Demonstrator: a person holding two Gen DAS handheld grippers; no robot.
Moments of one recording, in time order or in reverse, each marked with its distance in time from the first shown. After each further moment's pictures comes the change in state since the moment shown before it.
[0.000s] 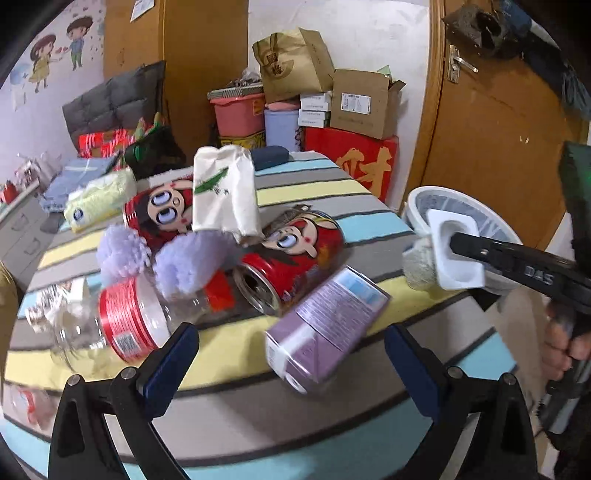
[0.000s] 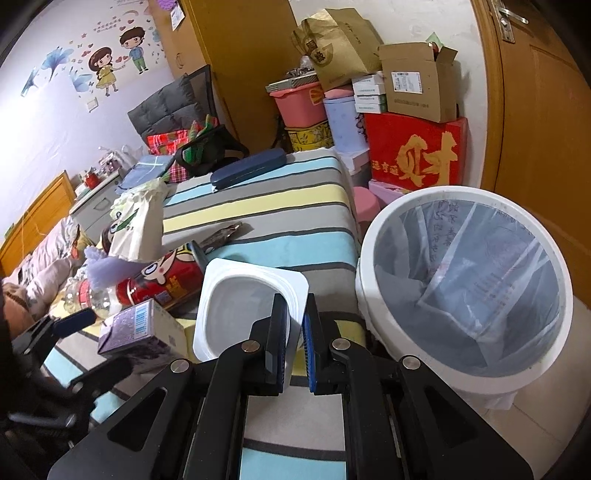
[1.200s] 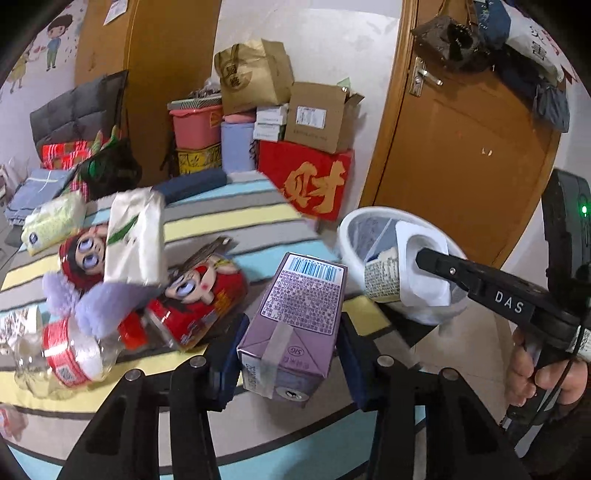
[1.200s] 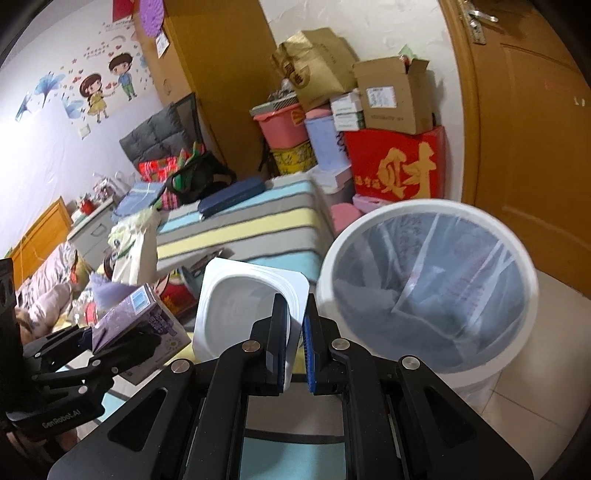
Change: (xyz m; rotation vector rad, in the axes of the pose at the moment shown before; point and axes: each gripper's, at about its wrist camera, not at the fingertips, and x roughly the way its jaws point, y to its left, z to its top) left arm -0.014 -0.060 0.033 0.001 -0.041 -0.163; right arm -0.034 -0.029 -0.001 0.061 -0.089 -0.031
